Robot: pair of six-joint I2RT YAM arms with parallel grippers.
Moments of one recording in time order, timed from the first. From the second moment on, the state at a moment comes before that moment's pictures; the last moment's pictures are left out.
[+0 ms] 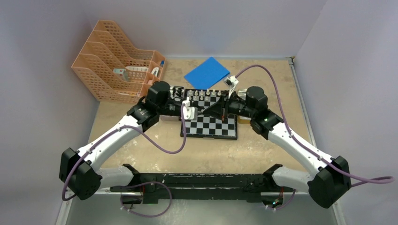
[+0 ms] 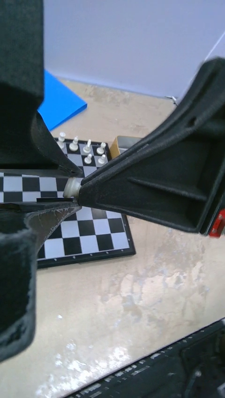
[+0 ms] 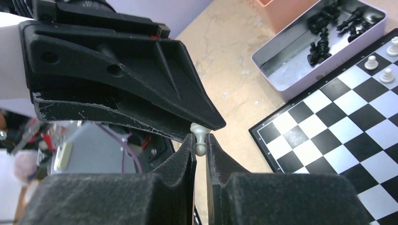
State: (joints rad) left arm -0.63 1.22 1.01 -0.19 0.83 0.85; right arm 0.57 1.15 0.87 0.05 -0.68 0.46
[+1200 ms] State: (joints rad) left arm -0.64 1.13 0.90 -0.12 0.61 0.20; right arm 0.58 1.24 0.93 0.14 -0.07 0.45
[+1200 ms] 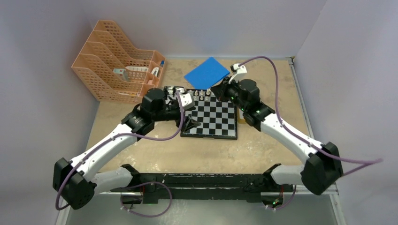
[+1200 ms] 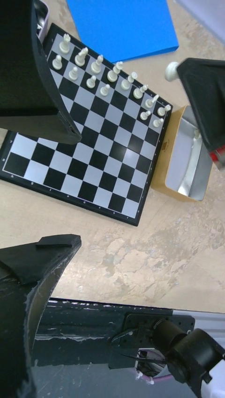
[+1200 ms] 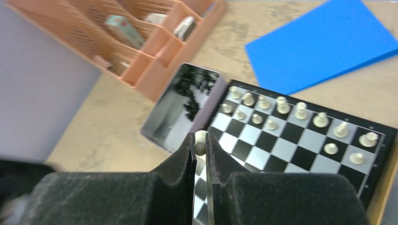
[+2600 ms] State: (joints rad) left arm -0.64 0.74 0.66 -0.23 0.39 0.29; right arm 0.56 1.93 1.29 -0.09 0.24 0.40
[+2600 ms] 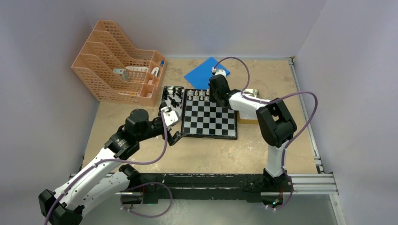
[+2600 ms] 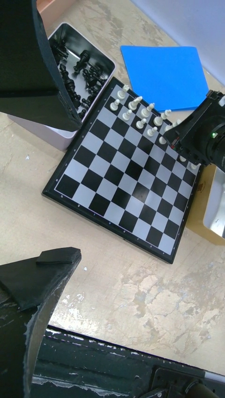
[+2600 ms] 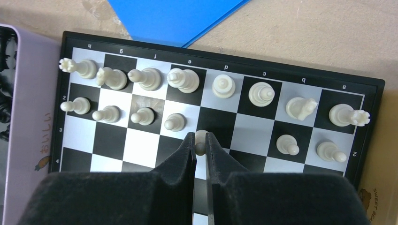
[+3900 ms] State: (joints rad) left arm -0.64 0.74 0.66 -0.23 0.39 0.30; right arm 0.55 1.99 1.35 -0.14 0.25 0.41
